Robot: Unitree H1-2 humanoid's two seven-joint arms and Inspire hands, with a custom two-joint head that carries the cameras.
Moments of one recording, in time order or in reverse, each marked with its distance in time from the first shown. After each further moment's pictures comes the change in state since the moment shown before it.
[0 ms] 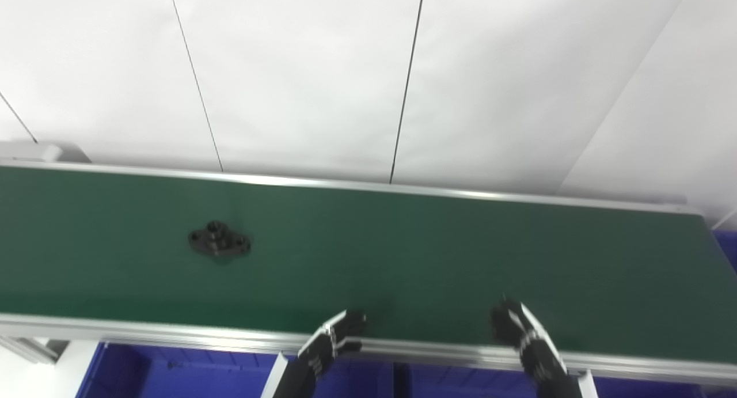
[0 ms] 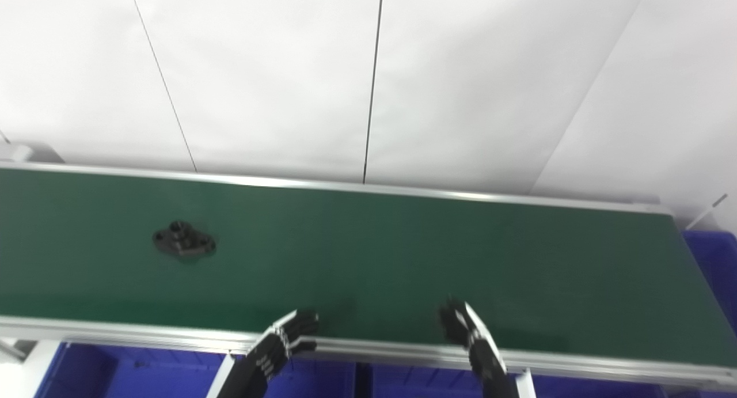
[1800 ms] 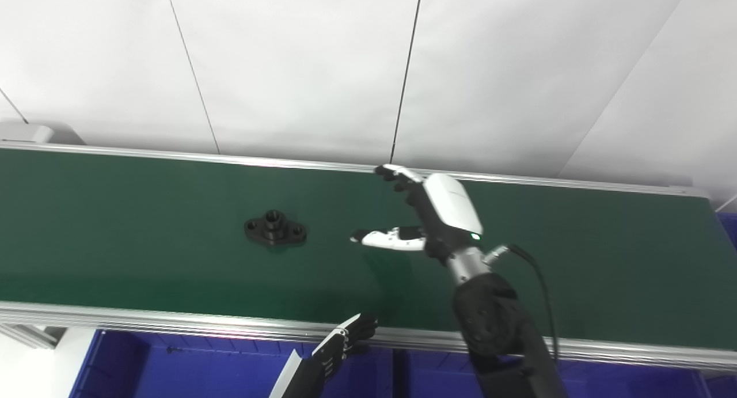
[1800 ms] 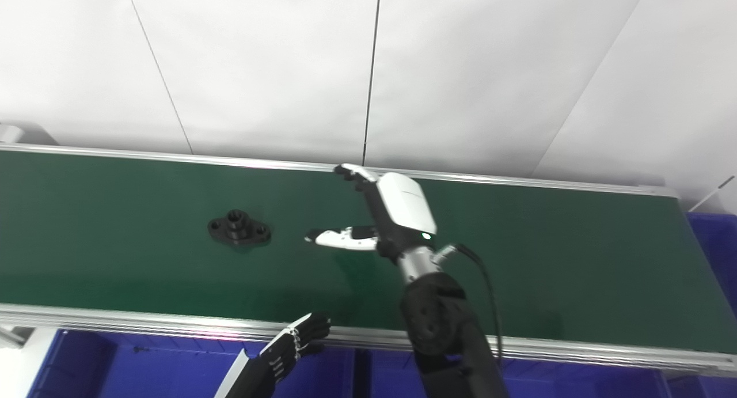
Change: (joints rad) left arm 0.052 0.030 -0.036 -0.048 0.051 0.111 -0.053; right arm -0.793 0.025 0.211 0.416 -0.614 0.515 0.167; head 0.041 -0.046
